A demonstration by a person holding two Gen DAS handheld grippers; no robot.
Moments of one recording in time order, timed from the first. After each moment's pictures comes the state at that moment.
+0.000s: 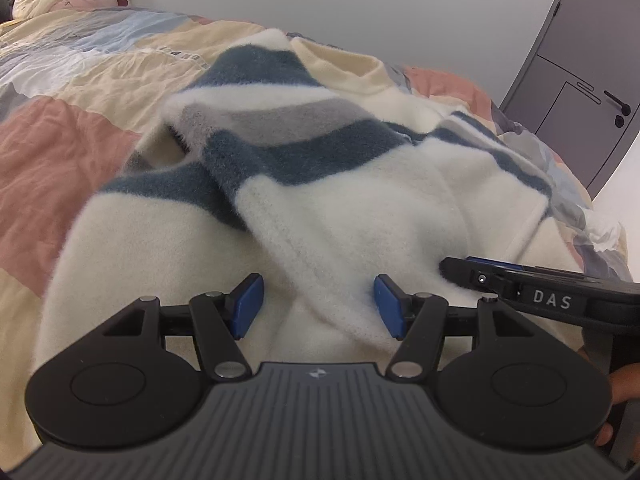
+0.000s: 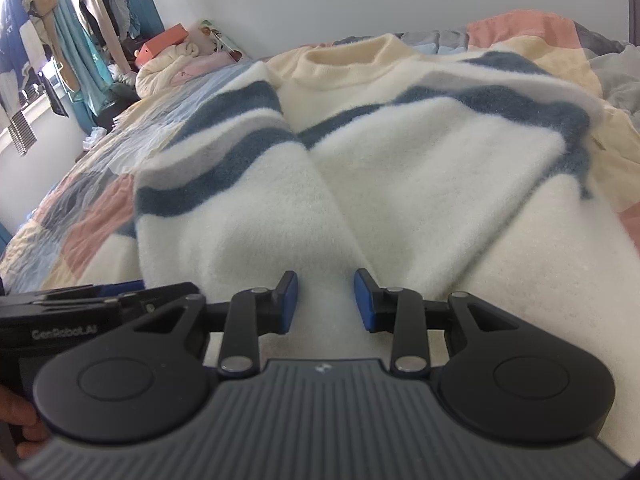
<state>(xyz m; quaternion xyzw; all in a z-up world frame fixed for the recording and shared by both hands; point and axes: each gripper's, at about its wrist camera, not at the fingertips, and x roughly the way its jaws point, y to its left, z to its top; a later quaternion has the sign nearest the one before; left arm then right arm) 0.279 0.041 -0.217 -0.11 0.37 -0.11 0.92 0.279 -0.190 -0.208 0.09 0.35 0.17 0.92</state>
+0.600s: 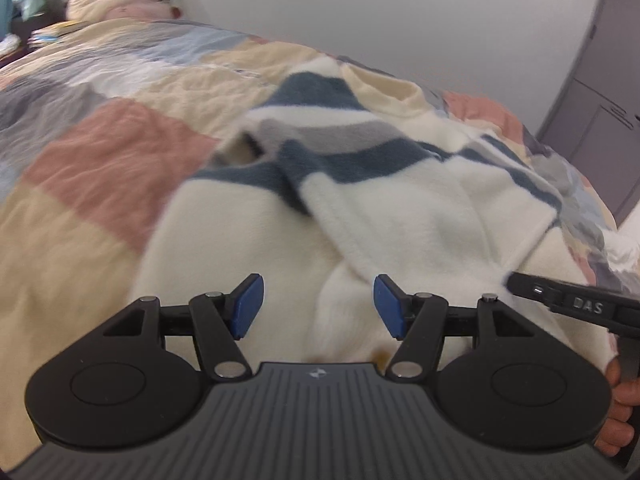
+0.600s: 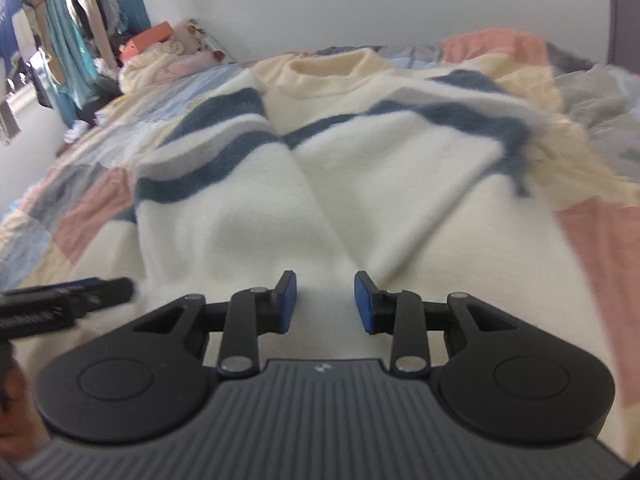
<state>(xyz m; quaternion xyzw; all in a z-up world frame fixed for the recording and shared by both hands) 0.213 0.059 -0.186 -0.12 0.35 -0.02 0.93 0.237 -0.209 -0.183 0.06 0.35 0.11 0.93</state>
